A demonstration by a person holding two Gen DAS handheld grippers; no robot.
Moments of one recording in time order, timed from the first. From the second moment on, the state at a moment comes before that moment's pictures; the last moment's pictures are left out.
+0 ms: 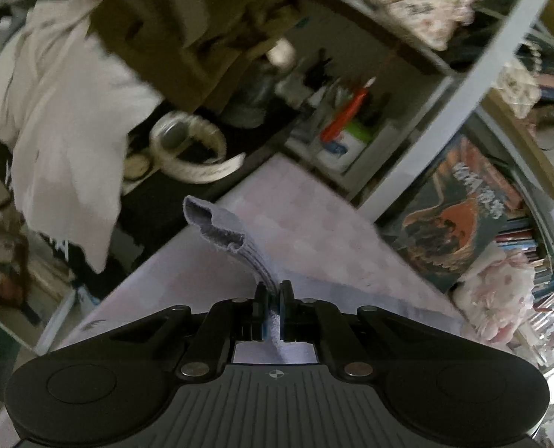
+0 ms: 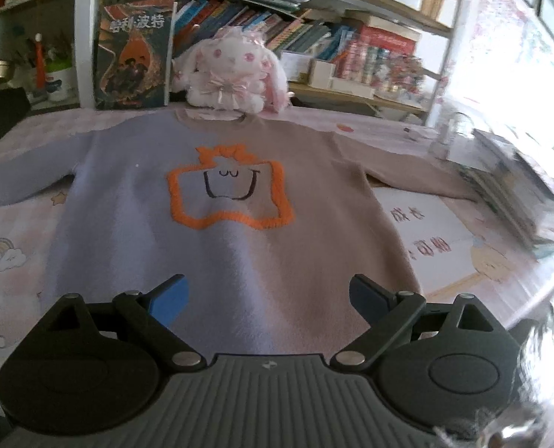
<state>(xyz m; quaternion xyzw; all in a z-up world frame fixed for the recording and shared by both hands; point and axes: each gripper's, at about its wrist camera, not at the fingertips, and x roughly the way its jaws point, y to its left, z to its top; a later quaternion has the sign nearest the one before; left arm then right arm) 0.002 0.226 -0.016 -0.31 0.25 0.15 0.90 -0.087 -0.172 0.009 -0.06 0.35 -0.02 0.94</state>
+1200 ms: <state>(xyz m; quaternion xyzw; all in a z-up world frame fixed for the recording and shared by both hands) 0.166 -0.183 0.010 -0.06 0.31 0.04 0.95 0.023 -0.420 -0.004 -0.04 0.39 0.16 0.90</state>
